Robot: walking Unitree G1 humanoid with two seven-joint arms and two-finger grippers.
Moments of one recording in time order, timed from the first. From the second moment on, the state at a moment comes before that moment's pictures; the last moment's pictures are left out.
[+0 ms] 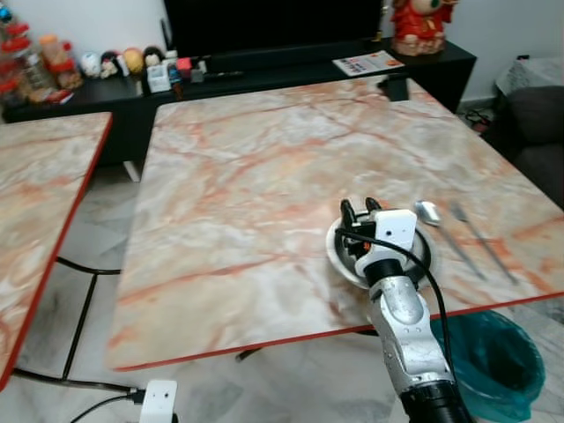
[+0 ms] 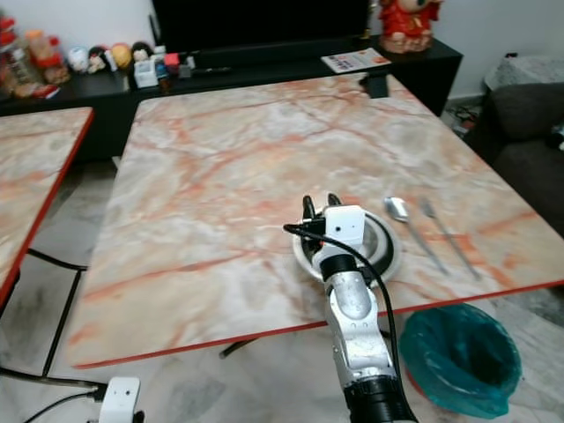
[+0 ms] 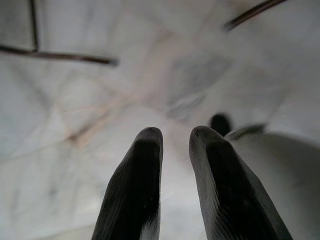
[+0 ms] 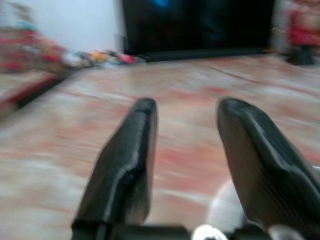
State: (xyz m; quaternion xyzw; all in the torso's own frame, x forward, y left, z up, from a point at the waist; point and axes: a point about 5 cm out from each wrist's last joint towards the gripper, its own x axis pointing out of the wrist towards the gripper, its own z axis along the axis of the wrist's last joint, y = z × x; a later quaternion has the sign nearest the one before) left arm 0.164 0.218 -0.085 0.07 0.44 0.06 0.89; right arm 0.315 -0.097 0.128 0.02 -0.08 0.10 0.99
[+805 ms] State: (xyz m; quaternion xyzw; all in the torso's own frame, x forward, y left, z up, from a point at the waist) left arm 0.165 0.208 -0.086 0.06 0.44 0.06 0.90; right arm 0.315 -0.101 0.125 -0.01 -0.08 0.13 0.99
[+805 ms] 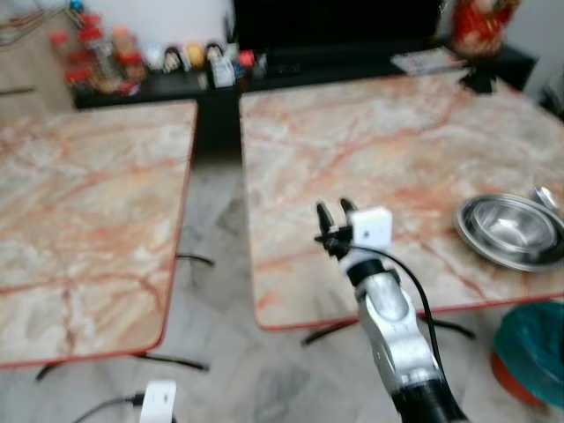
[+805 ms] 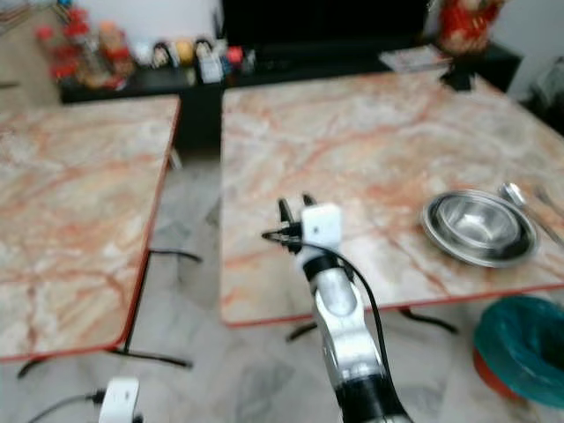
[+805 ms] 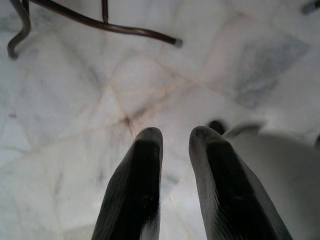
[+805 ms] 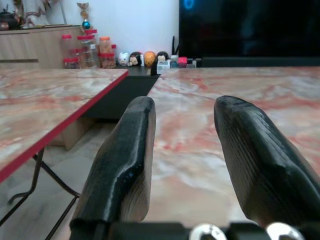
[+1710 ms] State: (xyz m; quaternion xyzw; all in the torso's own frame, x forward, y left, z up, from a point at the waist) left arm 0.161 0.211 -0.088 0.07 0.44 0.06 0.89; right arm 0.314 -0.096 0.120 -0.03 -0.07 0.15 0.99
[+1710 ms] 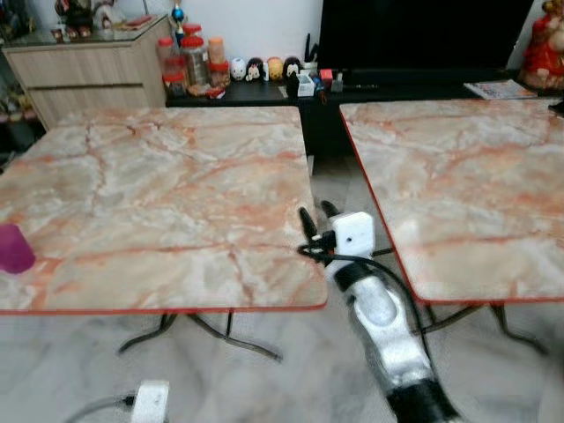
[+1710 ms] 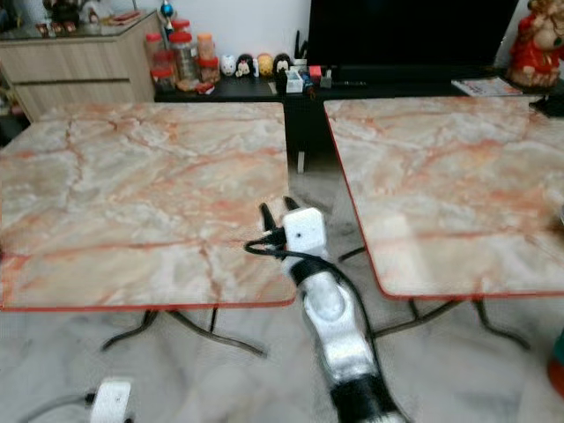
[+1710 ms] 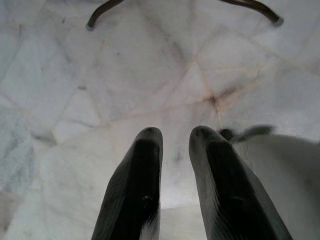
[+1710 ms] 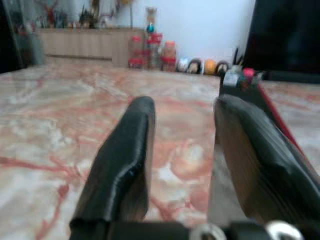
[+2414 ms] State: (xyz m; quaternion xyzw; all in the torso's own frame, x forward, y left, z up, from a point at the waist) left arm 0.164 0.223 -0.084 0.08 0.44 0.07 0.89; right arm 0.313 -0.082 0.119 -0.02 -0.07 0.16 0.98
